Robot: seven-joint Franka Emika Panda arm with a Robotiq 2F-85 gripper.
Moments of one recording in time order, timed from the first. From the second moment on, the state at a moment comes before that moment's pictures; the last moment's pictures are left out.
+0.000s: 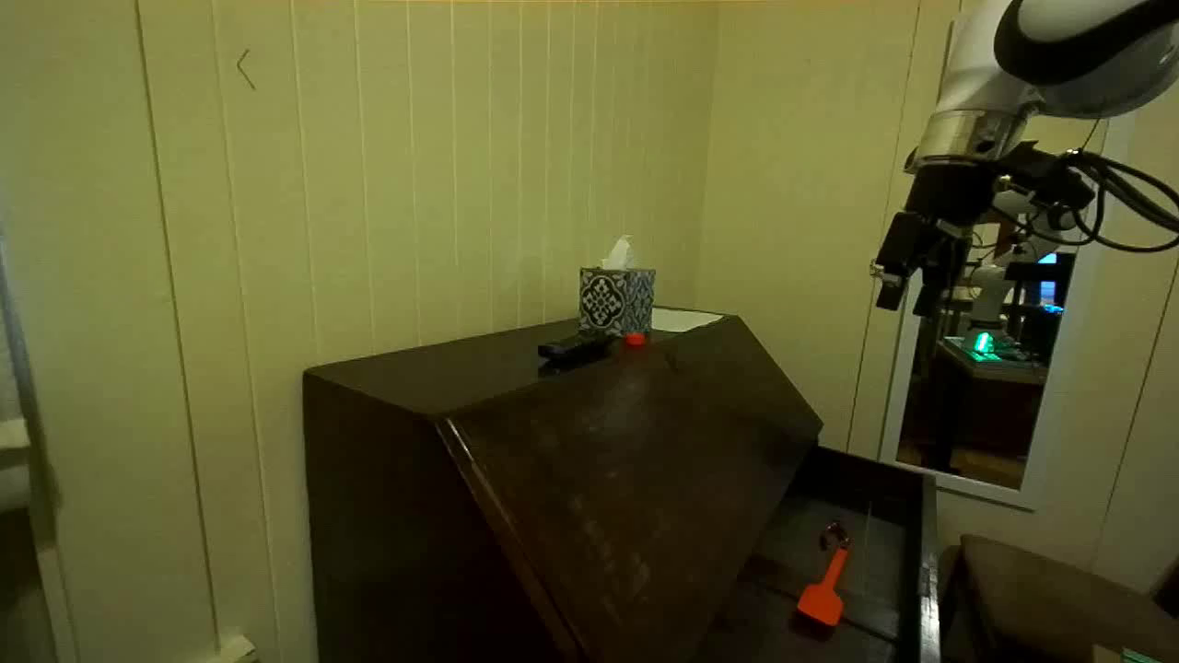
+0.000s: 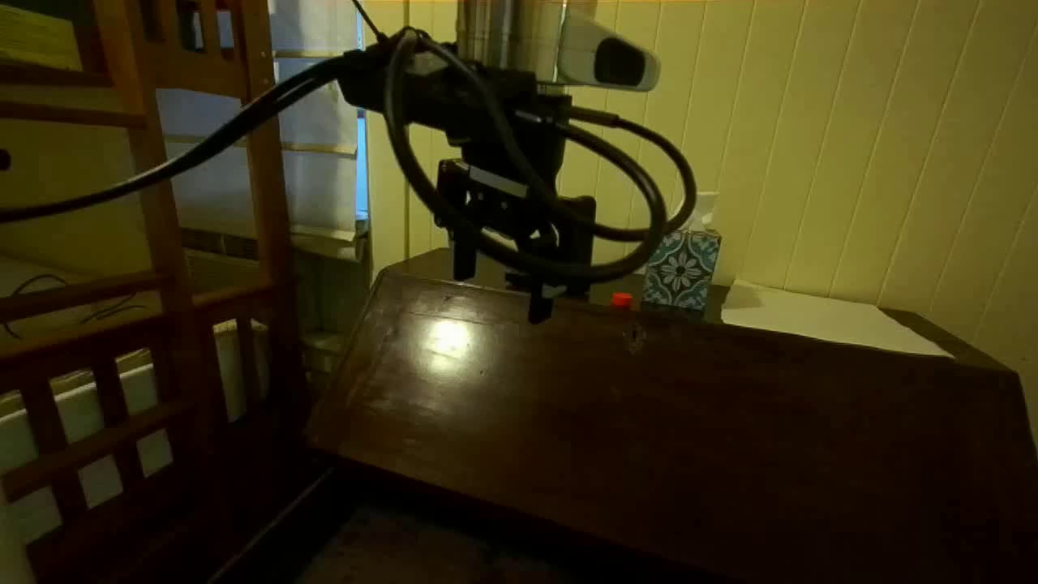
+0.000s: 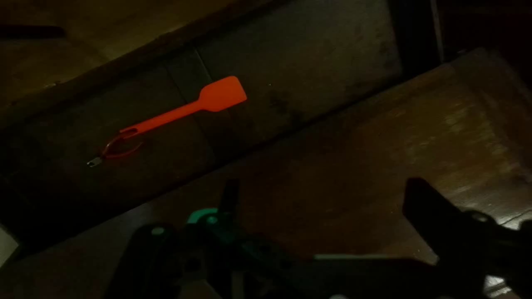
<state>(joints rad) -0.10 -0.80 -0.18 -2.47 0.00 1.80 -0.01</state>
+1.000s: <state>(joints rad) -0.08 -0.63 -0.14 -2.35 0.00 2.00 -0.02</state>
